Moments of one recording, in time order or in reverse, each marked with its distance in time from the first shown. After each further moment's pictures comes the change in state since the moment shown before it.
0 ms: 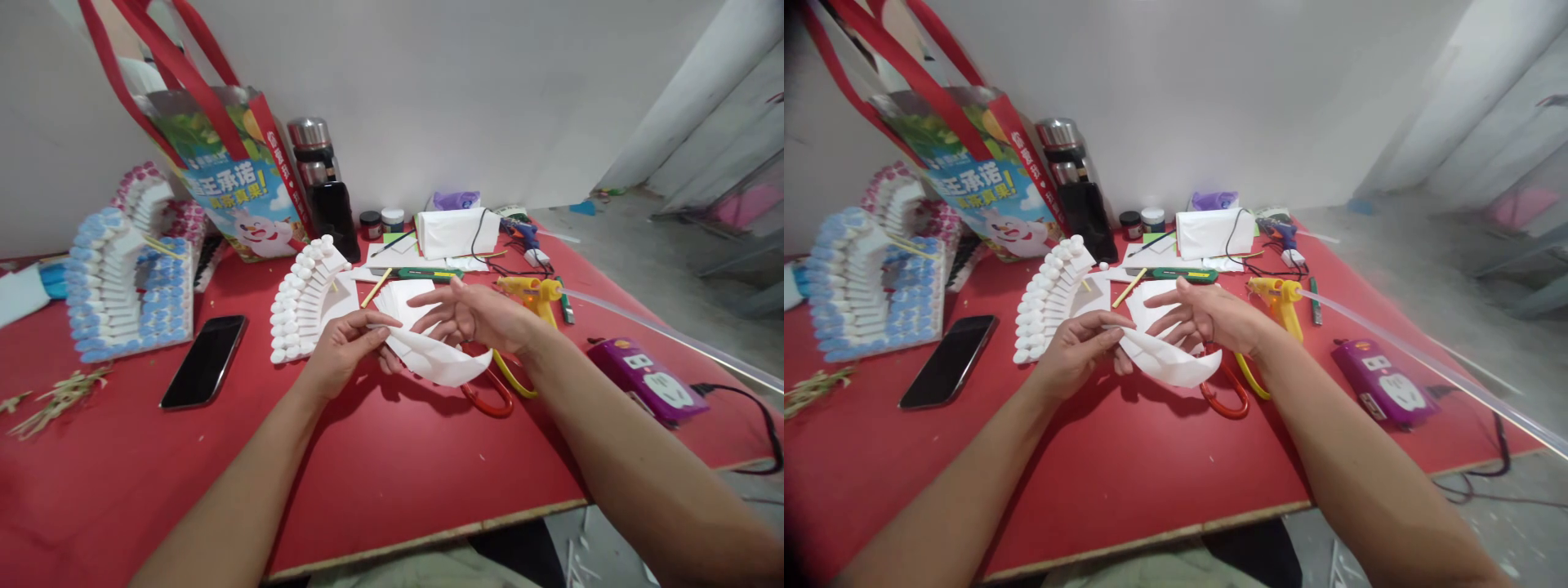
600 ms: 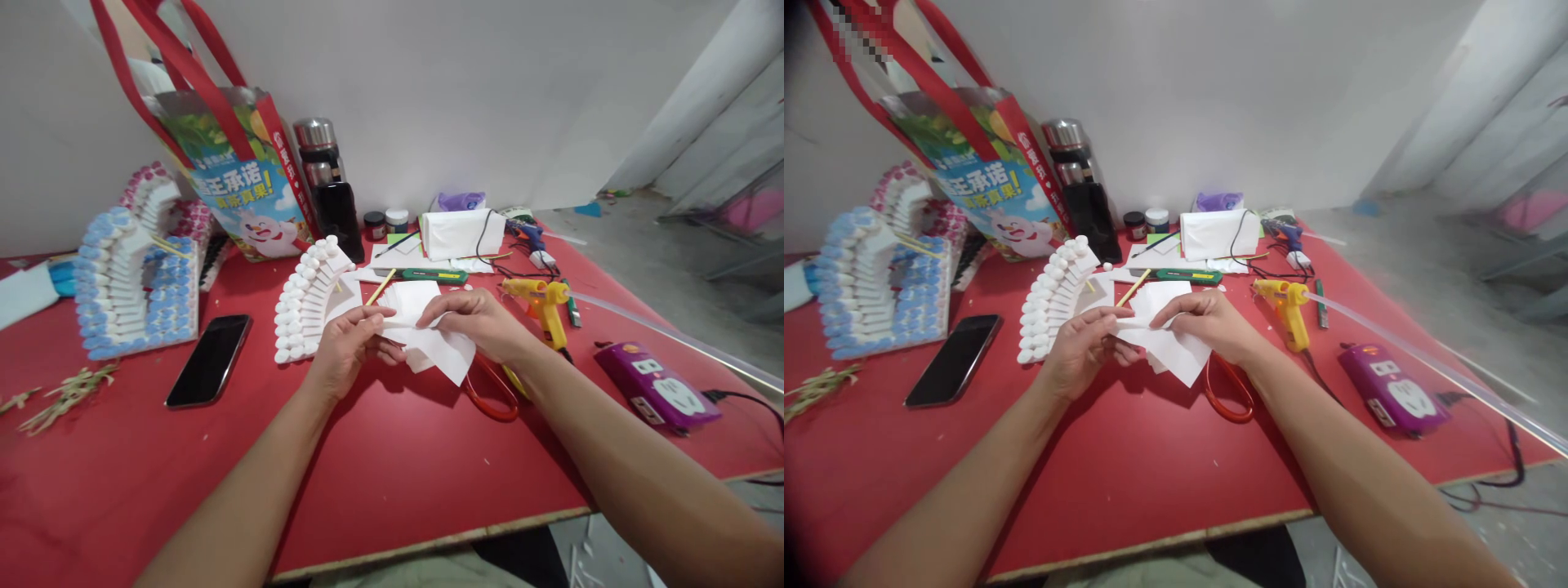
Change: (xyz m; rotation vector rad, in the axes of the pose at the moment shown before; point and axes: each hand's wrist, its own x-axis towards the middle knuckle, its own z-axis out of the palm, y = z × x) left_hand 0.002 0.002 0.005 -0.163 0.200 -0.083; right_hand 0.009 0.017 0.013 -0.300 0.297 -0.256
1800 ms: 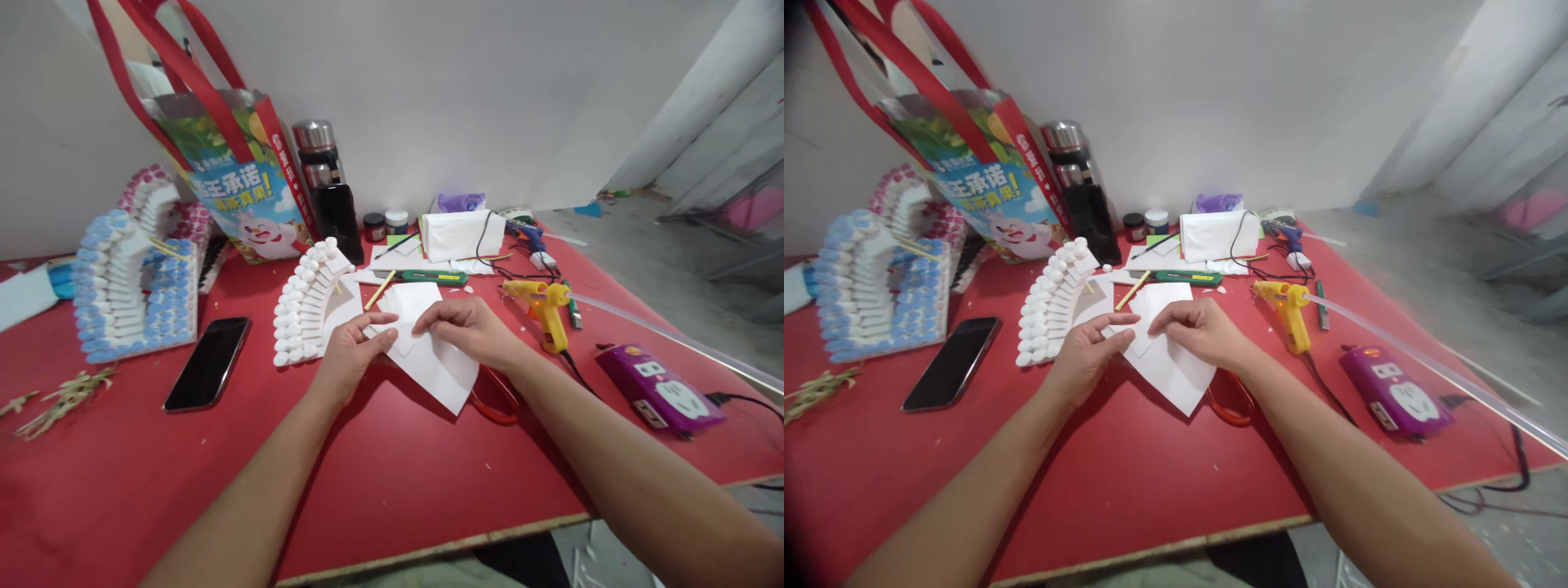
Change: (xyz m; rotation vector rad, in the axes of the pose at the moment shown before) left_hand 0.001 -0.010 0.002 0.122 0.102 -0.040; right_hand -0.001 -0.004 0.007 -0.280 0.010 -0.095
